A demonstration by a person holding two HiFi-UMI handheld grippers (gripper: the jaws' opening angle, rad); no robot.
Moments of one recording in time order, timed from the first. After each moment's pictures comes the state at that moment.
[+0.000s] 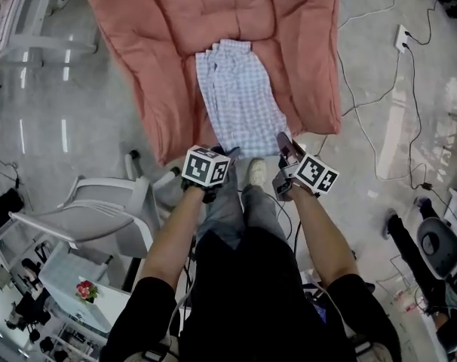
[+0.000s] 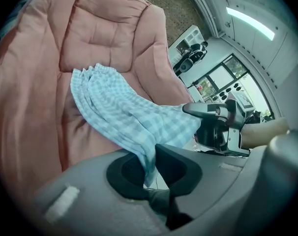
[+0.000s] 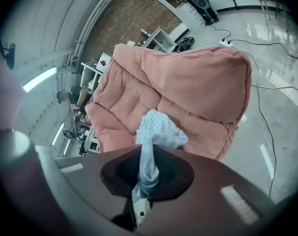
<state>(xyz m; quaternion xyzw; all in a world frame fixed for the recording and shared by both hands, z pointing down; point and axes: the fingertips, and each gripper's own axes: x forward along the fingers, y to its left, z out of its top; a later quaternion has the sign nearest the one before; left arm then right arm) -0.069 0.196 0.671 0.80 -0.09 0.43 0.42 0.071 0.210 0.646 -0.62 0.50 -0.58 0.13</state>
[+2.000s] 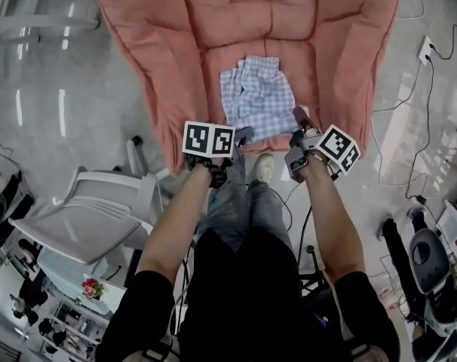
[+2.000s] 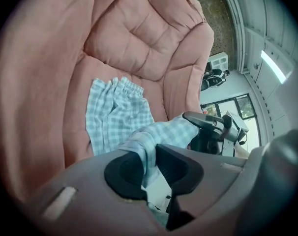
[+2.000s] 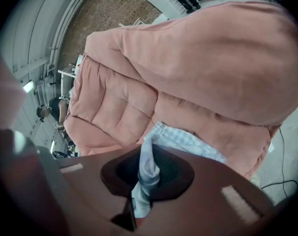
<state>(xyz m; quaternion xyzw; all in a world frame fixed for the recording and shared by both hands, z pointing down) -0.053 0.086 0.696 0.71 -0.13 0.36 0.59 0.094 0.075 0.679 -0.62 0.42 -0.65 0.16</state>
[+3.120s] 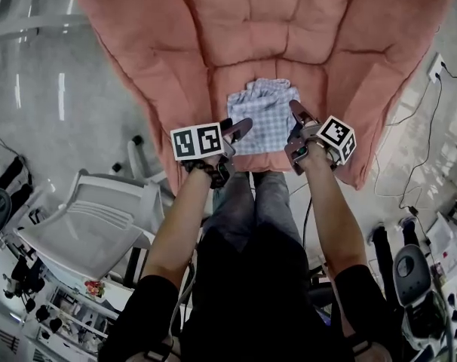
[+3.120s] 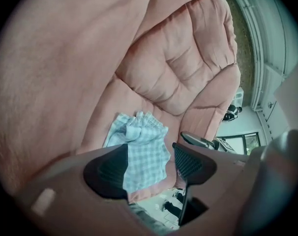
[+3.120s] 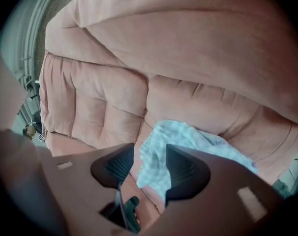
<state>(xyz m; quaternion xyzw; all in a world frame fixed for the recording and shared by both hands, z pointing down) -0.058 -0.021 0.732 0.65 -0.25 0.27 0.67 0.104 -0.007 0.758 -0.57 0.34 -0.73 0.16</state>
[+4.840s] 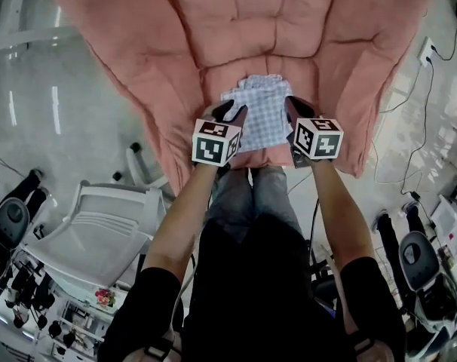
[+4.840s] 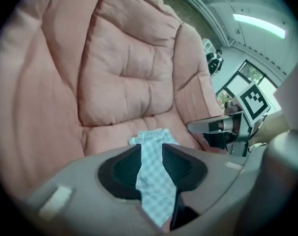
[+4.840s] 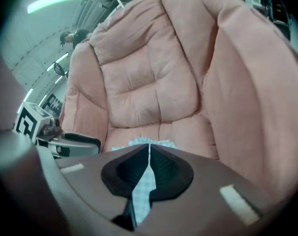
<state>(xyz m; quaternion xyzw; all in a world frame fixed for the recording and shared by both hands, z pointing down) -0.036 -0.061 0.724 0.82 -0.21 0.37 0.37 0.091 -0.029 0.725 -0.58 0.62 -0.50 -0.19</state>
